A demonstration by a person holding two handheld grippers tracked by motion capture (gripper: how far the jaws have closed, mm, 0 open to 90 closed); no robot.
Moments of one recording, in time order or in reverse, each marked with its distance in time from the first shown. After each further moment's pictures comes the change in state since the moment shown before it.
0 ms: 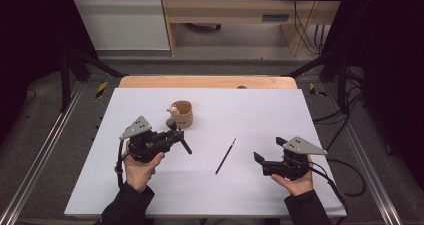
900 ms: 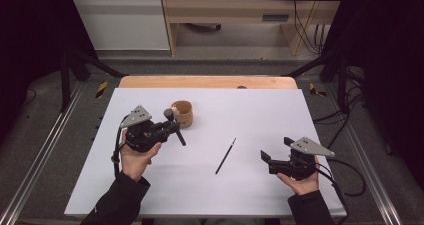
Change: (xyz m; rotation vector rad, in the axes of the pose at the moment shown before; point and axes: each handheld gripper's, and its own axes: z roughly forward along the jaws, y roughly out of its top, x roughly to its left) left arm 0.009 0.025 0.001 0.053 0.076 0.061; right arm -0.013 -0.005 -0.008 -0.003 -0.061 0.033
